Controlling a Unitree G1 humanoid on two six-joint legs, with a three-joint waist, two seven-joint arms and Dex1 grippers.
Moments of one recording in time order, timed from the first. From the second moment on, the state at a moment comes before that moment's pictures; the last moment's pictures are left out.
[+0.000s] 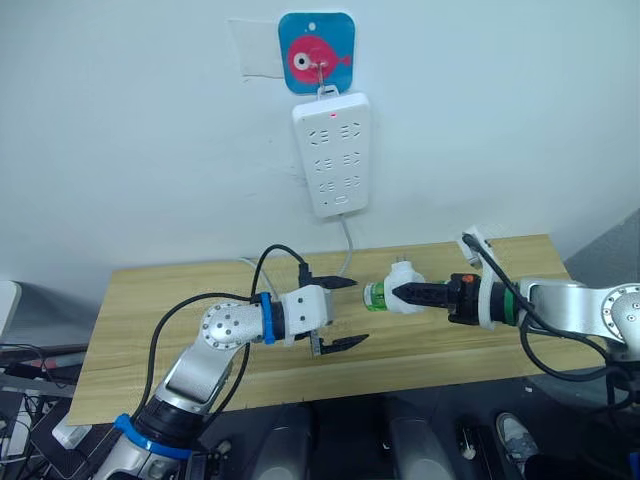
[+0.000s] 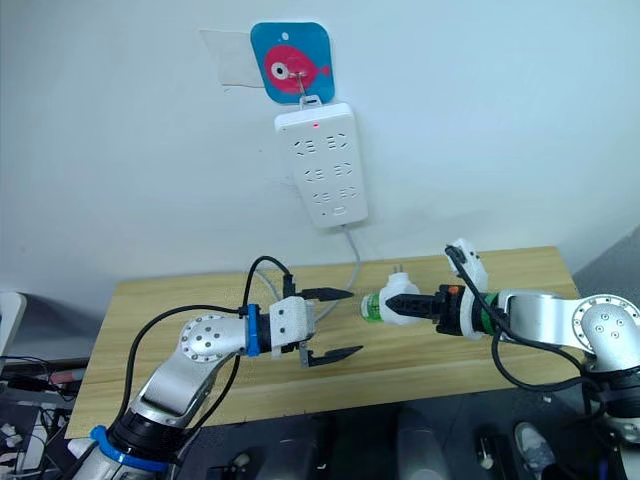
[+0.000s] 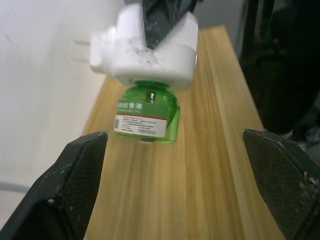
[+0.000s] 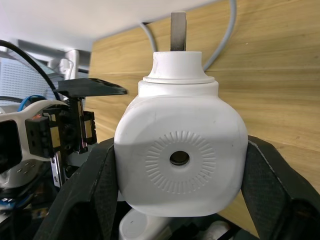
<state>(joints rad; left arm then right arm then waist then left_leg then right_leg) -0.27 0.50 -0.32 -0.20 -0.05 0.07 -0.93 -0.41 -0.87 0.09 -0.22 1.95 1.08 -0.31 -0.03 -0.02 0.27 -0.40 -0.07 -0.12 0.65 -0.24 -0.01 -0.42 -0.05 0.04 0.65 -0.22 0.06</state>
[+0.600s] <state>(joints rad) -0.39 0.43 -0.41 -0.09 0.11 0.04 -0.85 -0.40 -0.81 0.10 -0.32 1.95 1.05 -0.37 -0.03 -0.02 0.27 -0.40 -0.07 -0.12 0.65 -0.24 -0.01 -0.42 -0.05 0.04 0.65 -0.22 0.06</state>
